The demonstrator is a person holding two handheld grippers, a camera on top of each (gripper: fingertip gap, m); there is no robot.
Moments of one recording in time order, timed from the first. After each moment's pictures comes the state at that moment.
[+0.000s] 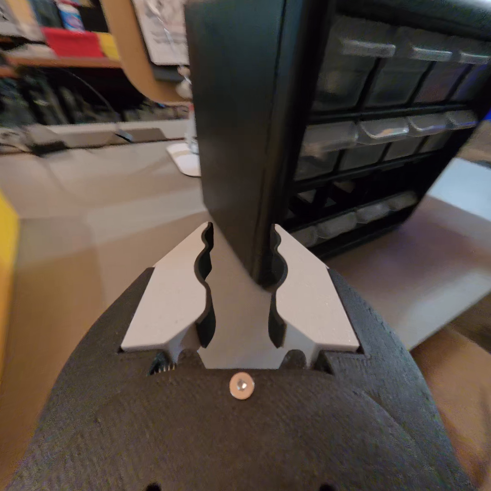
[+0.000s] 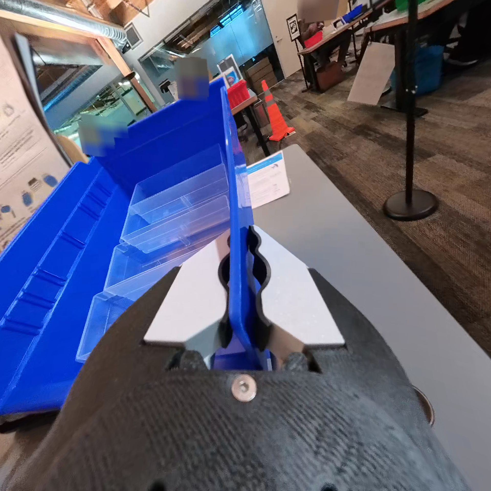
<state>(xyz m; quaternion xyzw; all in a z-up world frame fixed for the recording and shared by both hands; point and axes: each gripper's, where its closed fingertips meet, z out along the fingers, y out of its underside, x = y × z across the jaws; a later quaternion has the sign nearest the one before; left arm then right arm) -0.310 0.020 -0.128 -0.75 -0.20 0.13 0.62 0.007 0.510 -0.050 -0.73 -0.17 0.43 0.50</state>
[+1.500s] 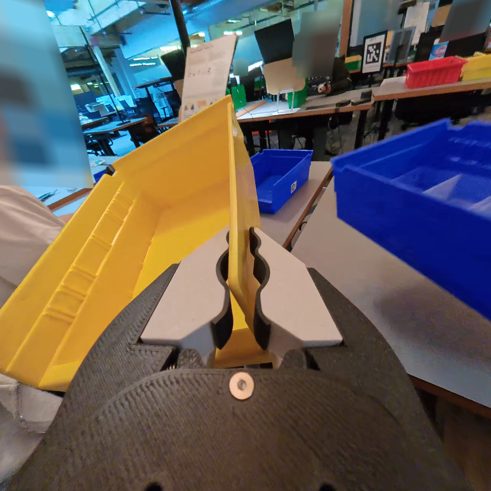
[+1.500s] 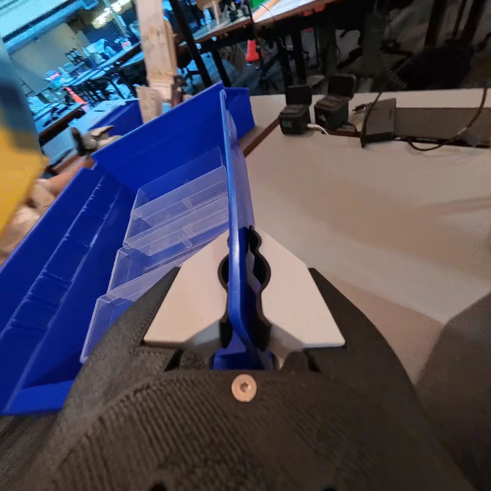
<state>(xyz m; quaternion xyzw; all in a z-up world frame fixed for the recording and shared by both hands) -0.409 -0.435 0.065 -0.60 -0.45 0.49 0.44 -0.438 -0.054 -0.008 -0.61 -0.54 0.52 0.25</state>
